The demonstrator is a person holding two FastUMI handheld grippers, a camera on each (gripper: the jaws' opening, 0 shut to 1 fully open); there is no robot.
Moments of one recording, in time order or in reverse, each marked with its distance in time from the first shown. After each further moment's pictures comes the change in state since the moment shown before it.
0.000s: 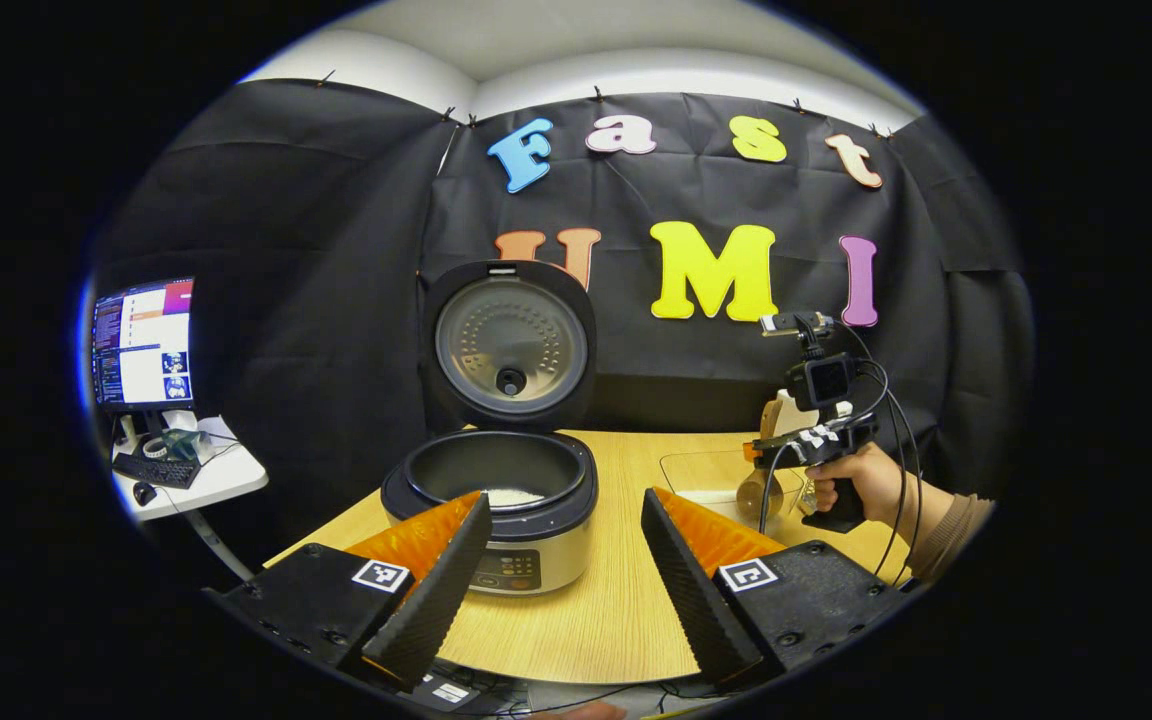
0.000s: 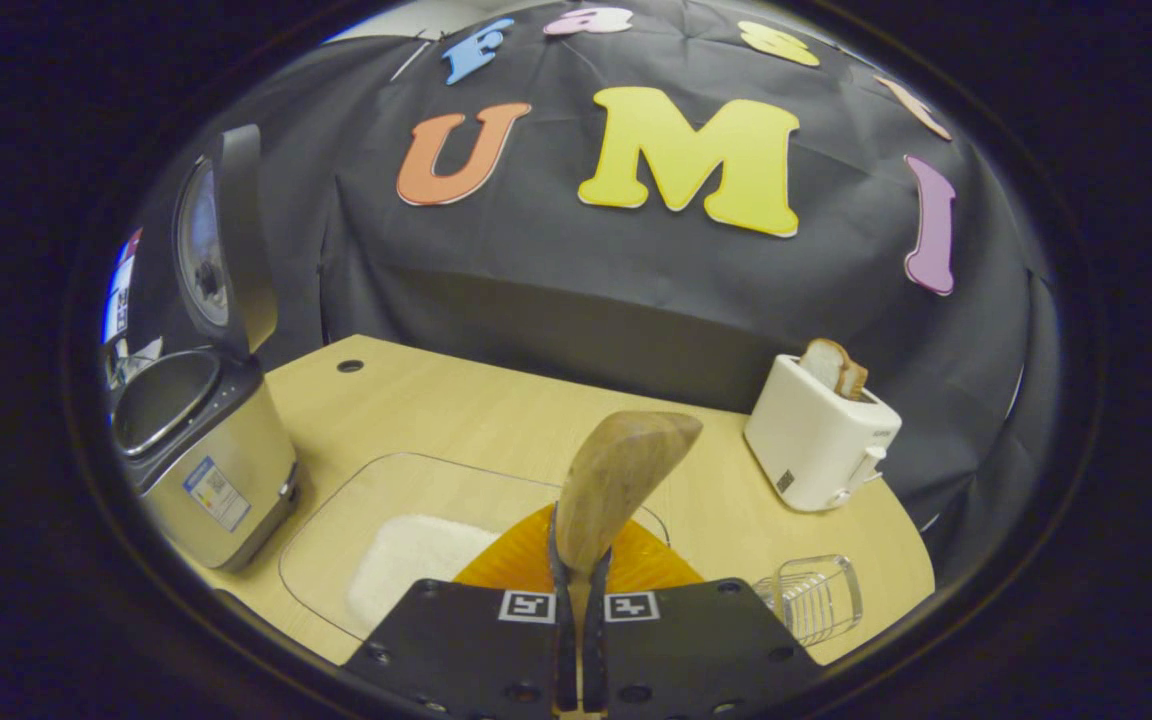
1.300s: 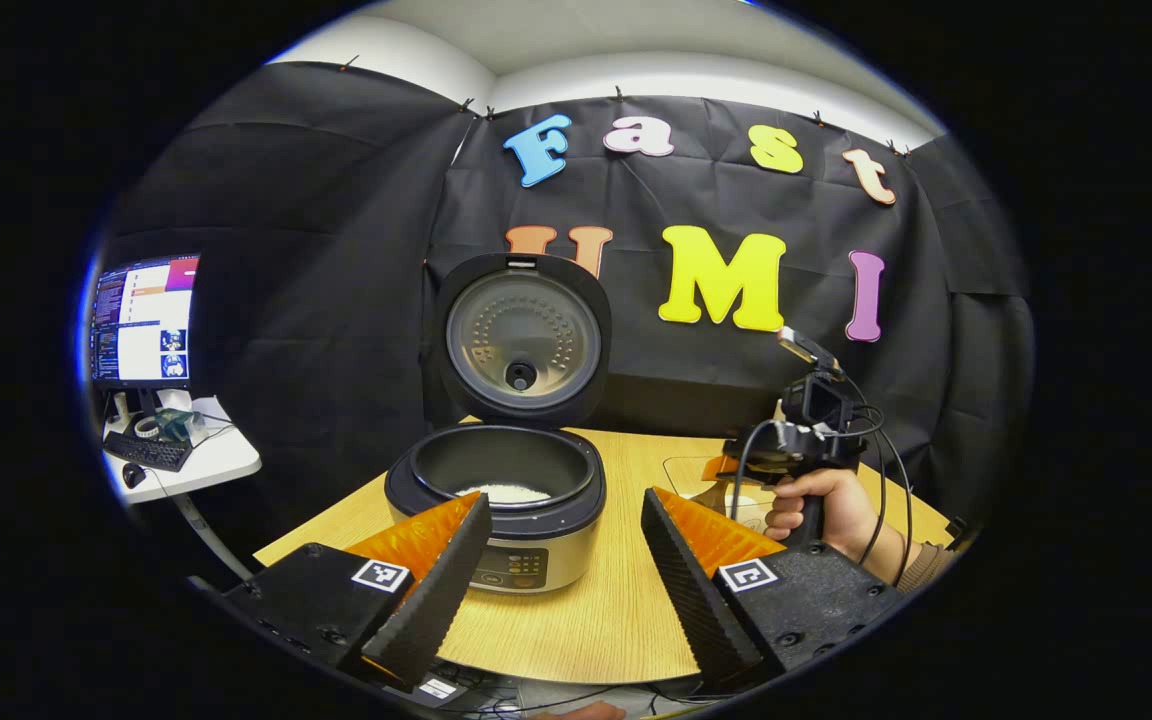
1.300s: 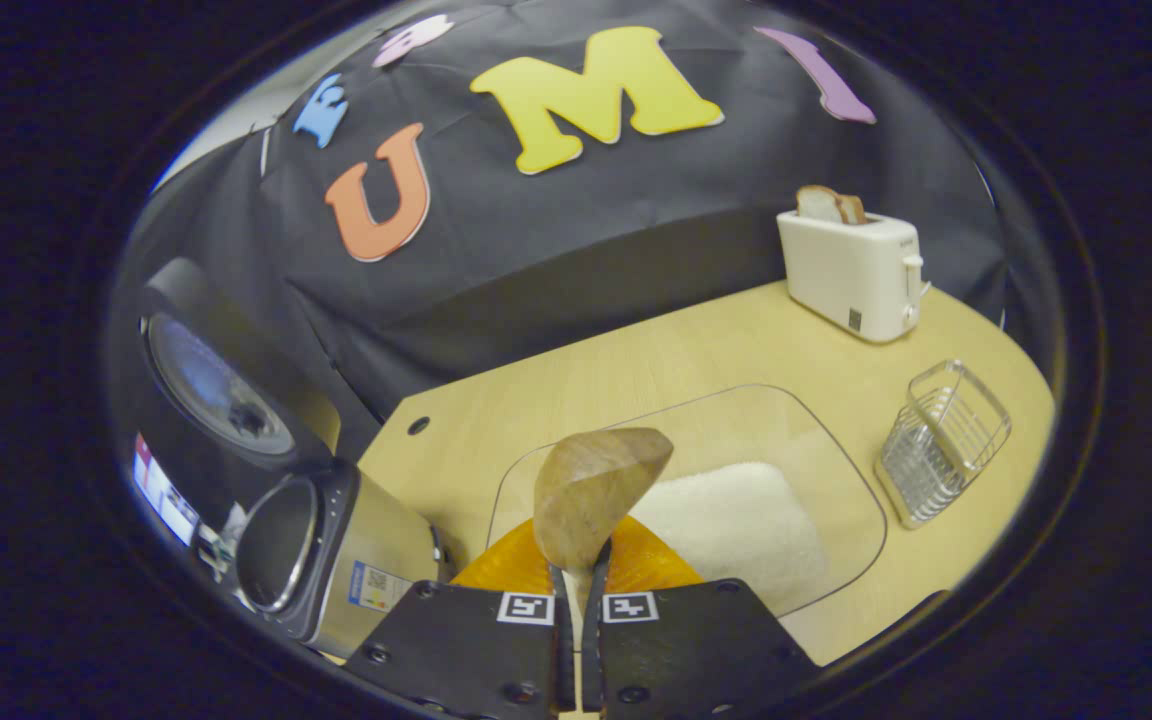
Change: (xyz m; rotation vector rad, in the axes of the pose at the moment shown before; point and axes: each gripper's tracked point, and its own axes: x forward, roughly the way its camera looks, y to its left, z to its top) left arm 0.004 0.016 -0.004 -0.070 0.016 -0.008; right arm -0.021 0.090 -0.010 0.620 0.172 0.205
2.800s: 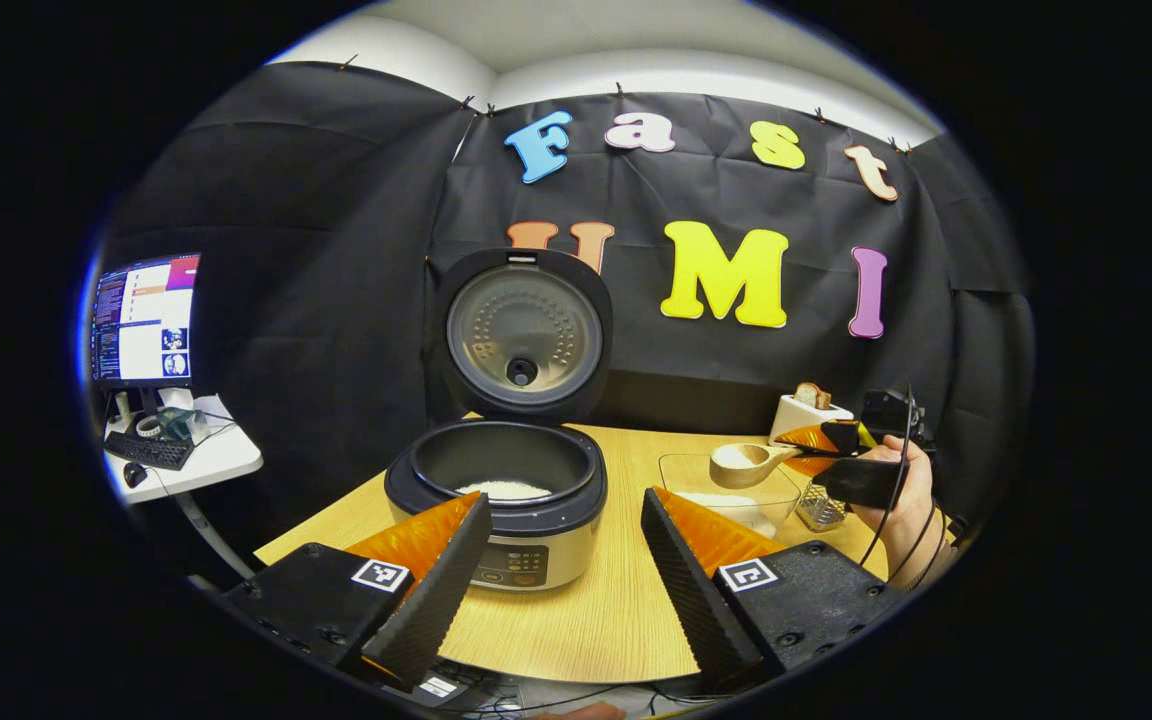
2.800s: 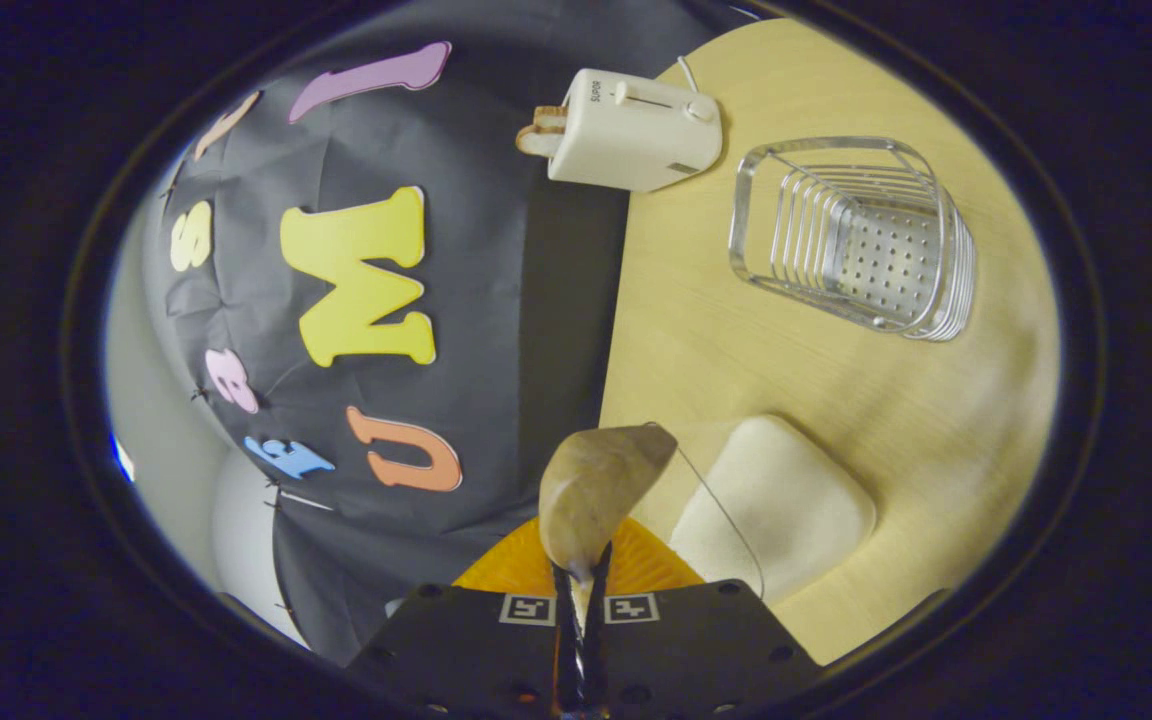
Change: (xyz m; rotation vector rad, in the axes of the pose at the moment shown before) left arm 0.000 -0.003 -0.003 0.003 0.013 0.009; right arm -0.057 -0.052 0.070 0.951 -0.006 0.384
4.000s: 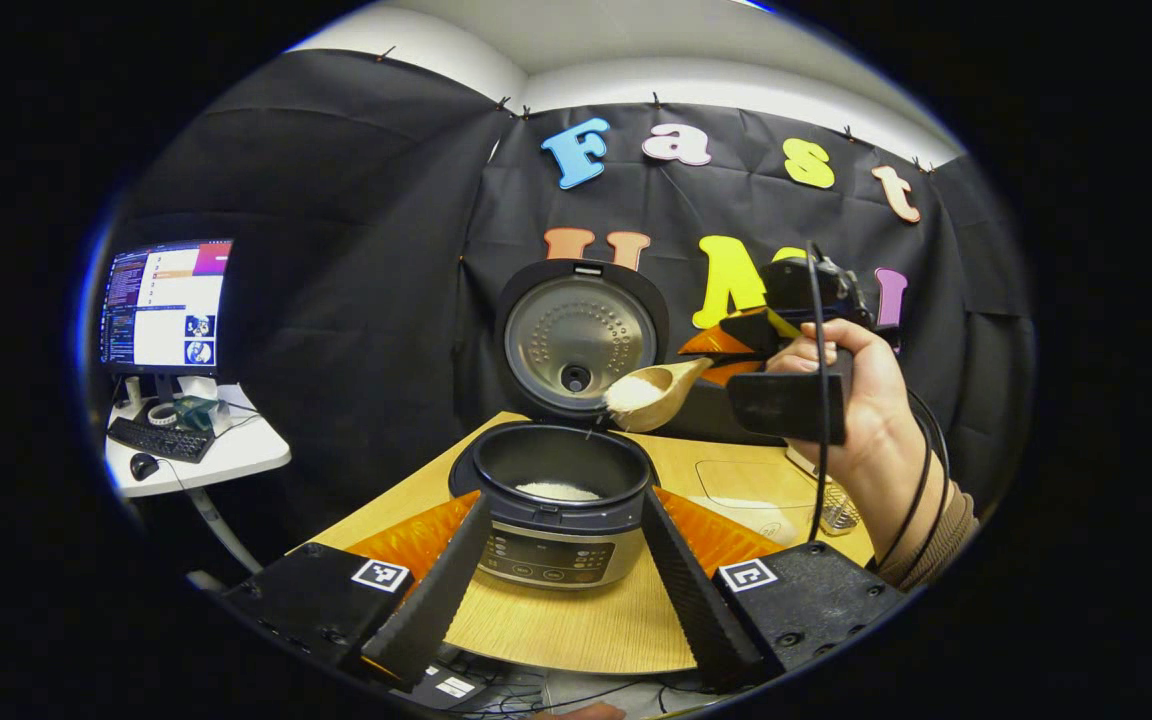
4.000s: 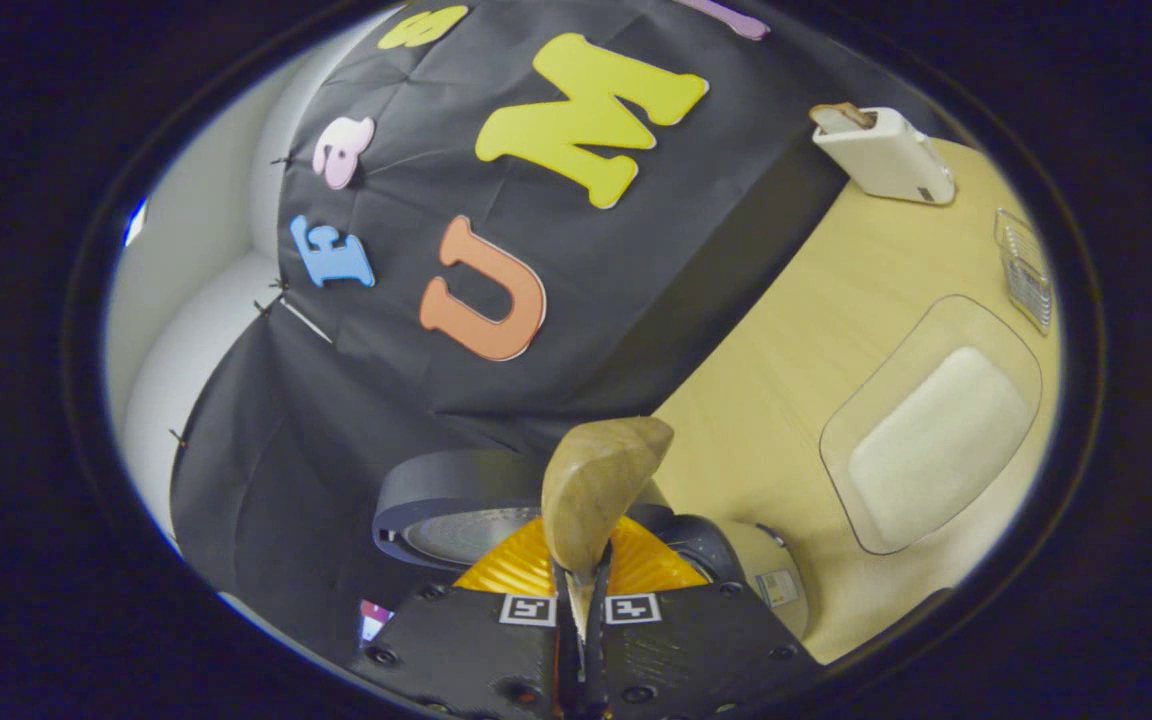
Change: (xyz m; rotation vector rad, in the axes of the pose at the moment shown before) left arm -0.018 0.058 0.005 -0.041 -0.015 0.036; right arm 0.074 0.141 -0.218 -0.553 0.076 -0.031
